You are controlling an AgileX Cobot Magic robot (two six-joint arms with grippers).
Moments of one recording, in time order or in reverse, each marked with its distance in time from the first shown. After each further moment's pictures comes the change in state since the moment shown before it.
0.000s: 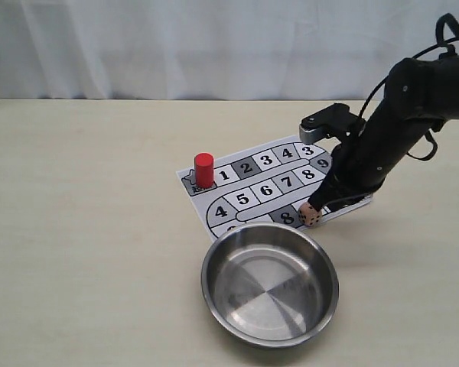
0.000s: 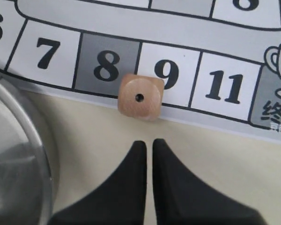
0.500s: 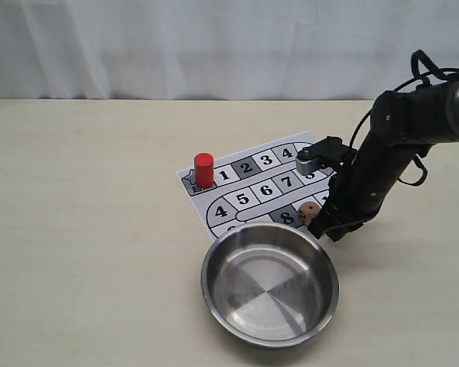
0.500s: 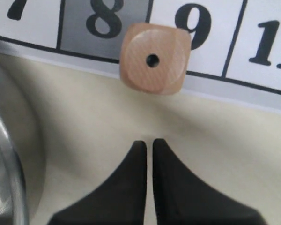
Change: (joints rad) left arm 0.000 0.000 0.000 0.000 0.000 0.000; right arm 0.000 0.089 0.029 -0.008 0.004 -0.002
